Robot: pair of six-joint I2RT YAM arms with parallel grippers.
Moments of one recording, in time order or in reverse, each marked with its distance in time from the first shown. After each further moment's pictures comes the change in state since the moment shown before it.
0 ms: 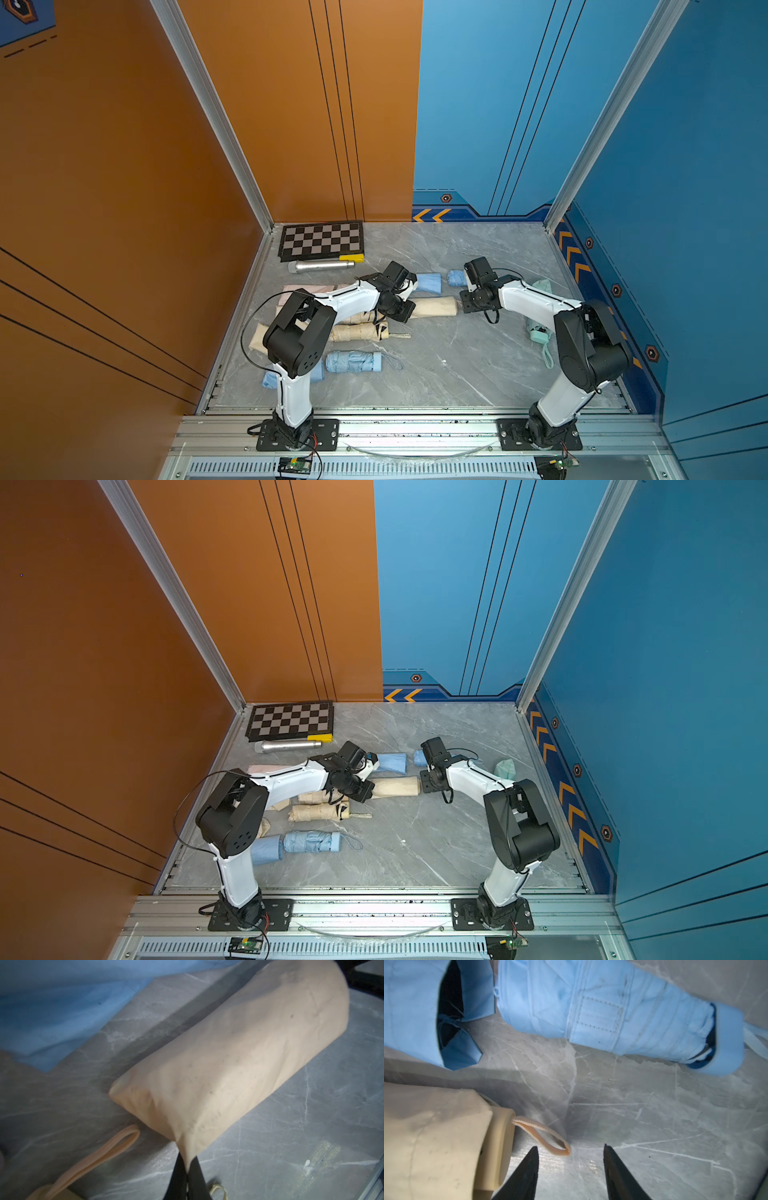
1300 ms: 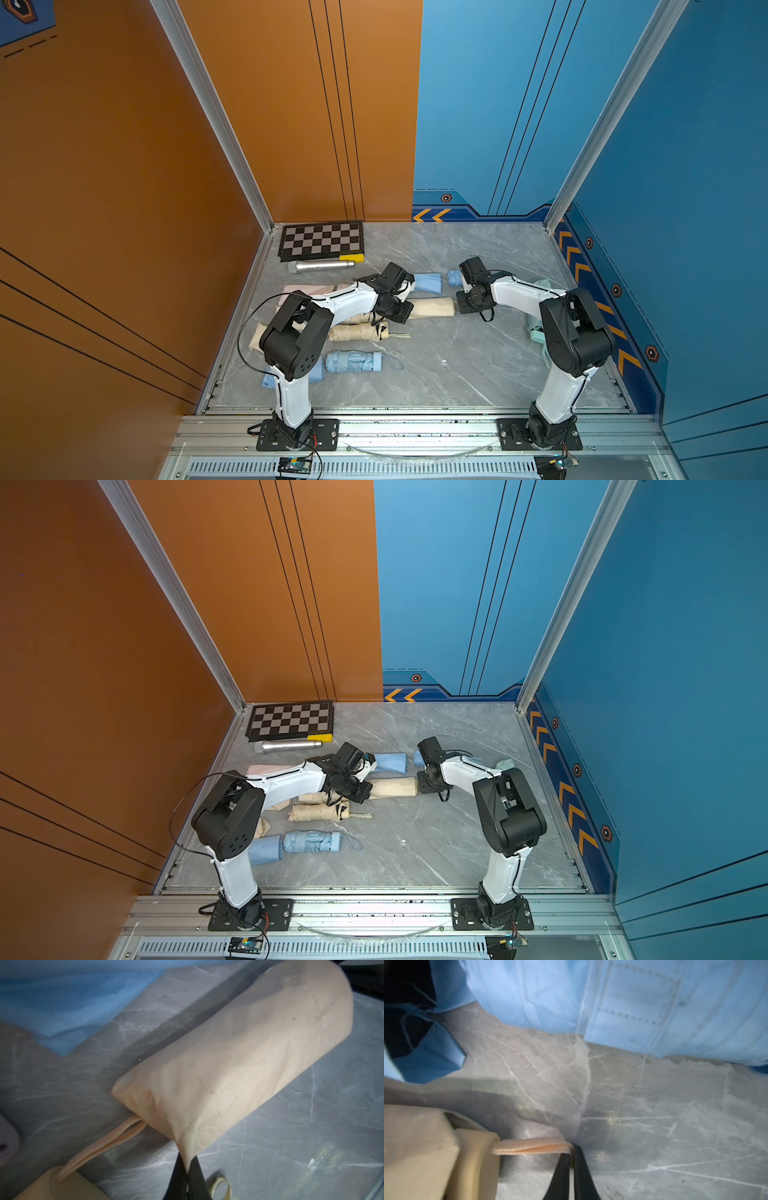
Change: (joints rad) left arm 0.000 -0.027 -0.029 0.003 -0.027 -0.016; right arm -0.012 0.105 0.055 -0.026 -0.052 0.042
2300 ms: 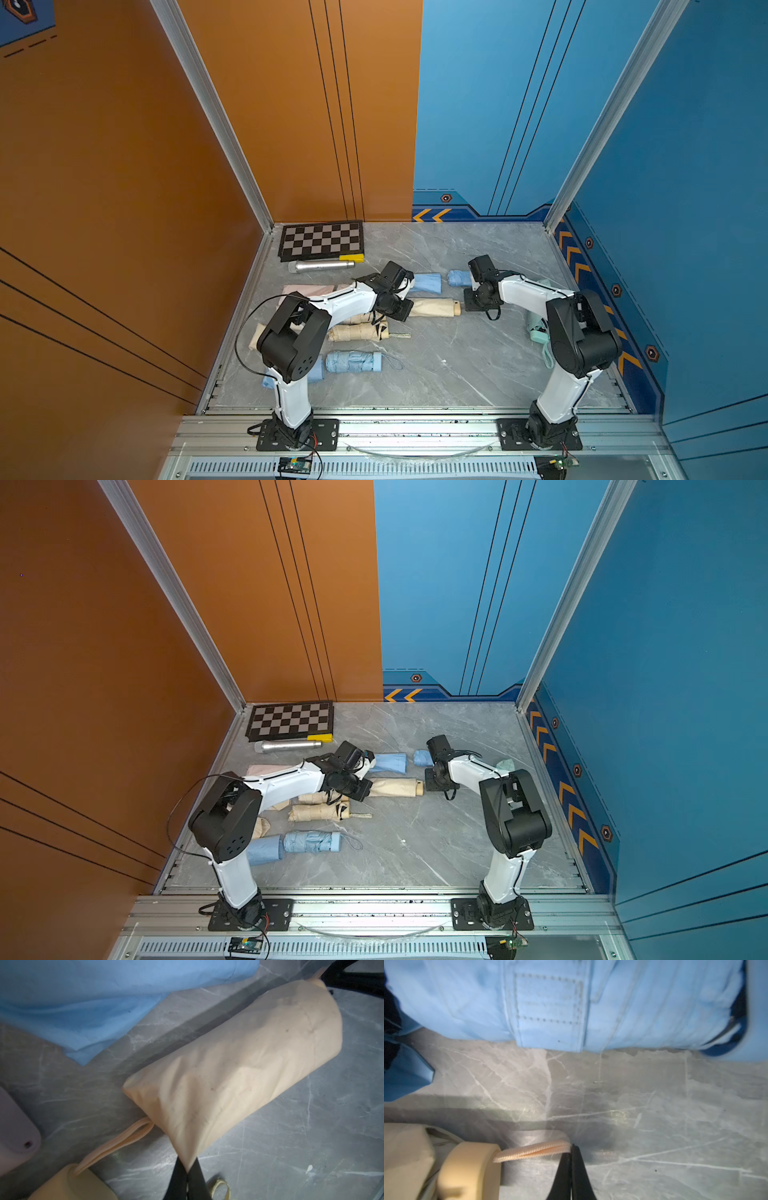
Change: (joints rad) left arm 0.000 -0.018 -0.003 0.022 -0.025 -0.015; right arm -0.061 -0.023 -0.012 -0.009 -0.006 0.046
